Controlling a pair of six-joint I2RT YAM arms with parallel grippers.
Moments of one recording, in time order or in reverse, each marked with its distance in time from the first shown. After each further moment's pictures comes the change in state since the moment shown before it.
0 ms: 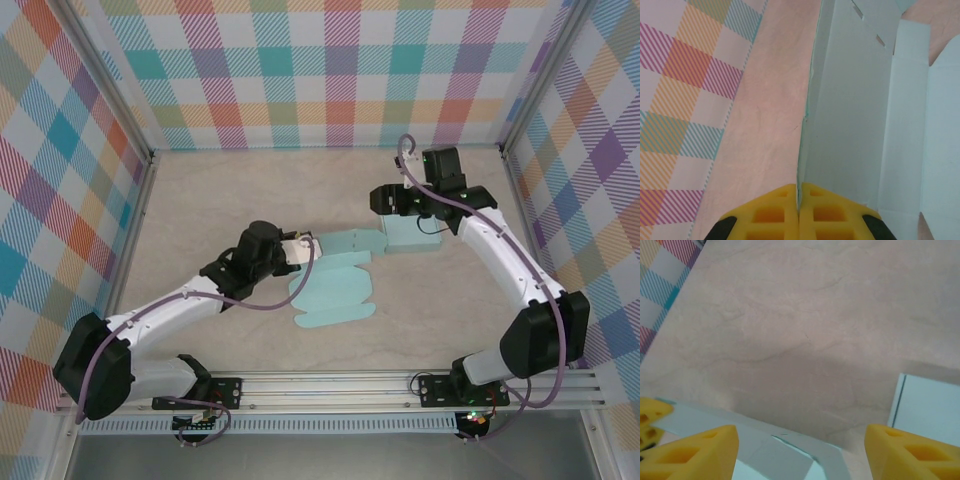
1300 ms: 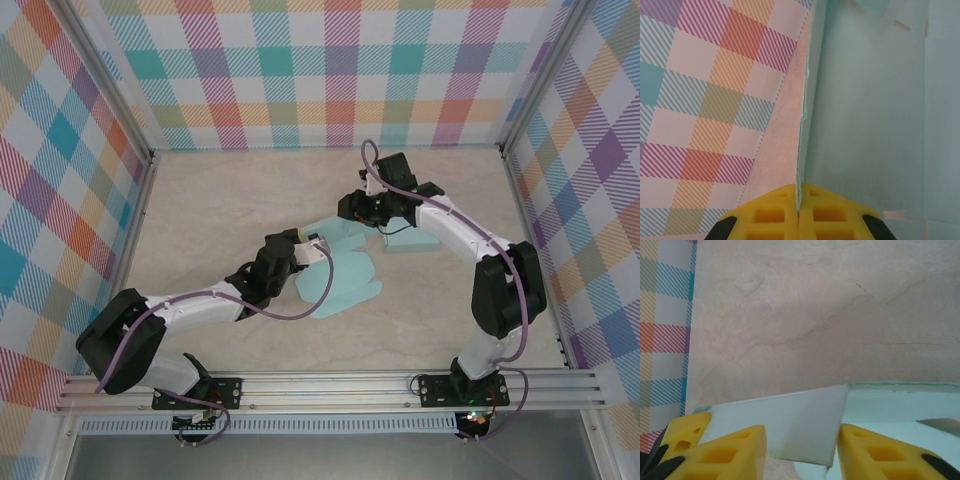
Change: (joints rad) left arm -0.087 0.166 -0.097 0.391 -0.355 0.051; right arm 0.136 0.280 0.053 0.120 -0.089 0.325
